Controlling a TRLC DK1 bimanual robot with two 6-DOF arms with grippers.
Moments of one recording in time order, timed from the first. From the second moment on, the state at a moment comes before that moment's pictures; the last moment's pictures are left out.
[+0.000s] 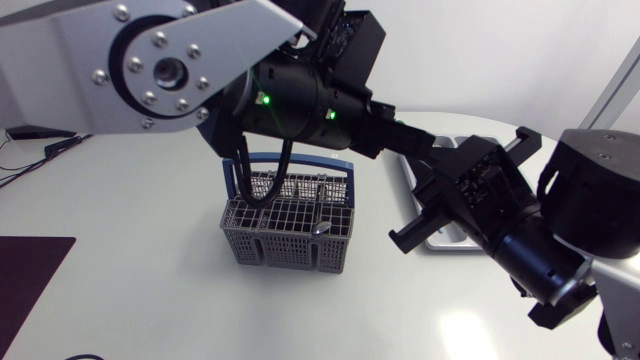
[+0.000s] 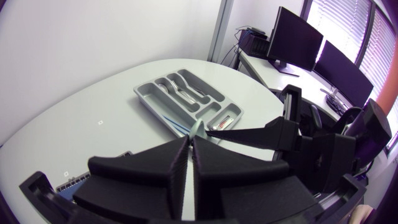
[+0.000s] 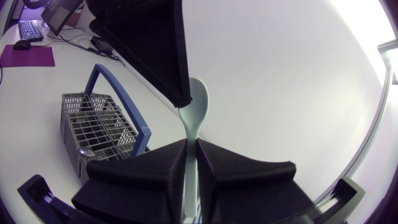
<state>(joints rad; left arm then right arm) -0.88 1.60 1.43 -0.38 0.06 -0.14 0.77 0.95 0.51 0.28 0.43 -0.53</state>
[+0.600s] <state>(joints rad) -0.82 1.58 1.48 -0.39 0.07 -0.14 0.77 0.93 0.51 0.19 0.40 -0.53</state>
